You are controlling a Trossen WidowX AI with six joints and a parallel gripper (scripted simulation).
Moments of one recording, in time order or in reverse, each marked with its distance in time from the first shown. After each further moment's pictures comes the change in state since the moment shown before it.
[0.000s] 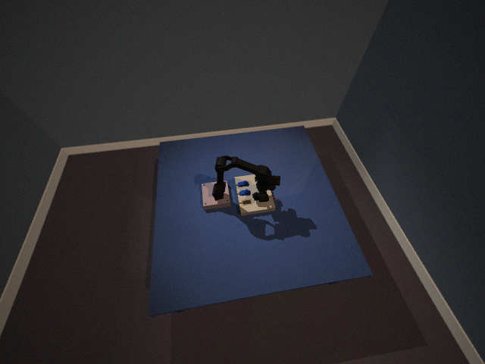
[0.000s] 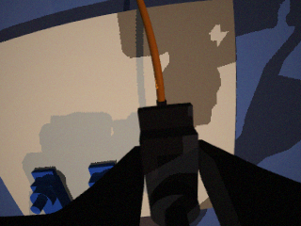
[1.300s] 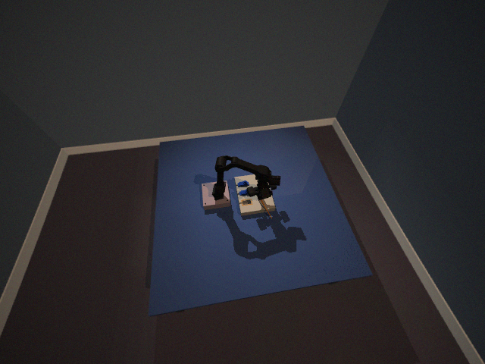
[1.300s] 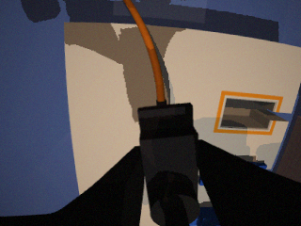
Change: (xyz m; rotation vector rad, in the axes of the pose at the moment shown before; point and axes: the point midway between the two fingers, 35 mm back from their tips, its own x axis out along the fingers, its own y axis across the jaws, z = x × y) arm 0.000 0.000 0.000 1.353 -0.001 0.001
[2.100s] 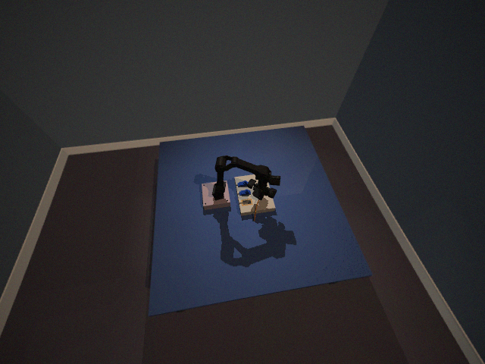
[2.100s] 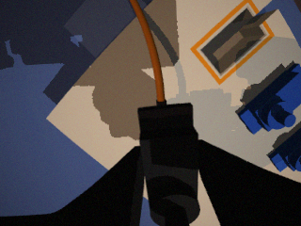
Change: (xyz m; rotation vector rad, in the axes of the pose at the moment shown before) arm 0.000 0.000 0.000 0.835 0.000 0.000
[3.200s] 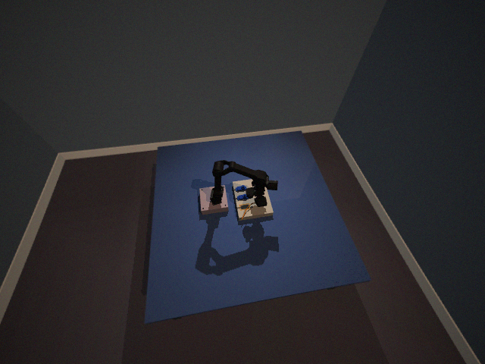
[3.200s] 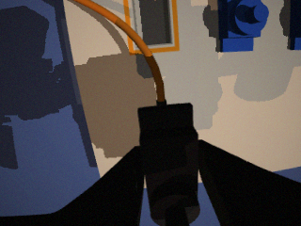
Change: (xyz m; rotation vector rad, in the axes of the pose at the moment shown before) arm 0.000 -0.003 0.003 0.902 -0.003 -0.002
